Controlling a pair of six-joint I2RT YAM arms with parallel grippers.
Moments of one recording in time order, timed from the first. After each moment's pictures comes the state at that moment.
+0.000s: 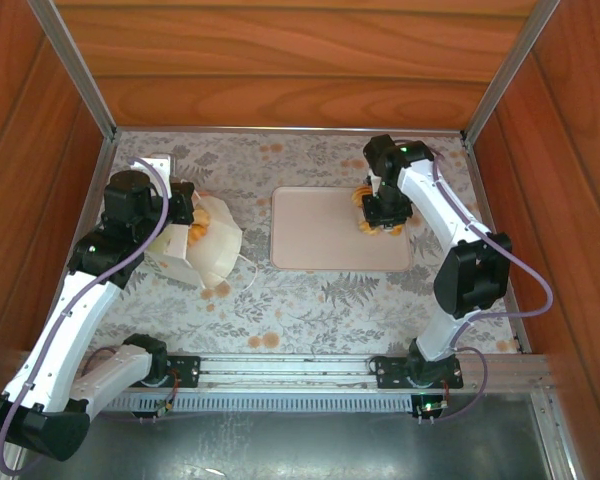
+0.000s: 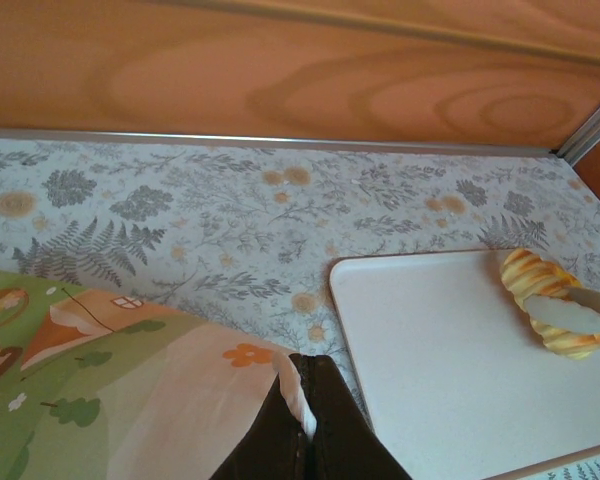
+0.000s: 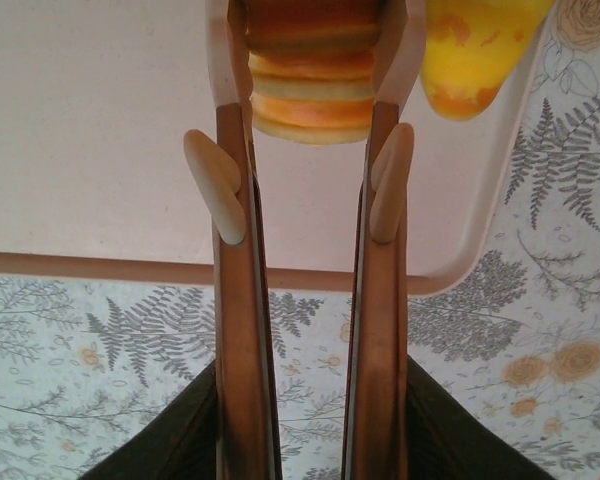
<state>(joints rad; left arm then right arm) -0.31 0.91 1.04 -0.54 0.06 -0.27 0.37 1.74 1.63 -1.41 0.06 0.22</state>
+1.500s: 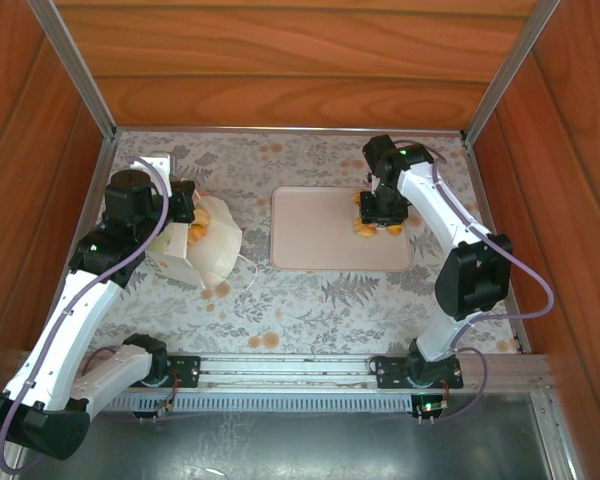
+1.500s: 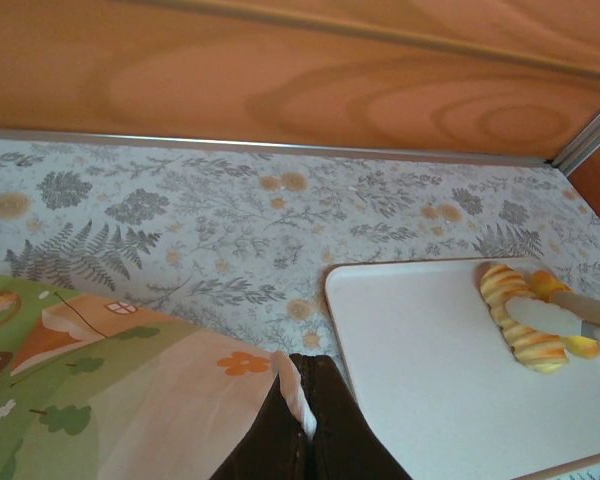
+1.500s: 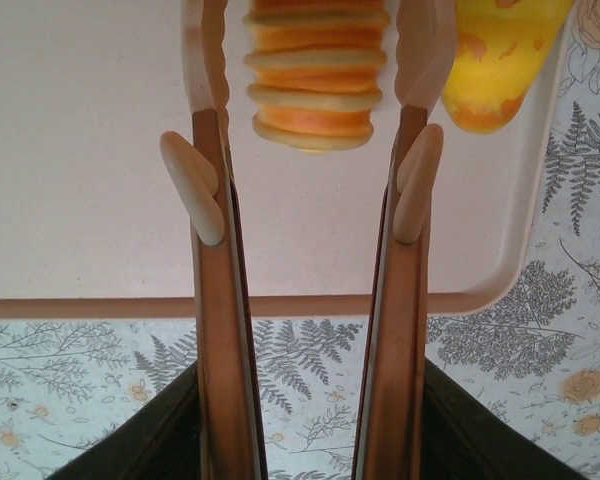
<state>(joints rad) -0.31 0.92 1.03 -0.52 0.06 -0.29 0.37 1.72 1.59 -1.33 0.03 0.30</state>
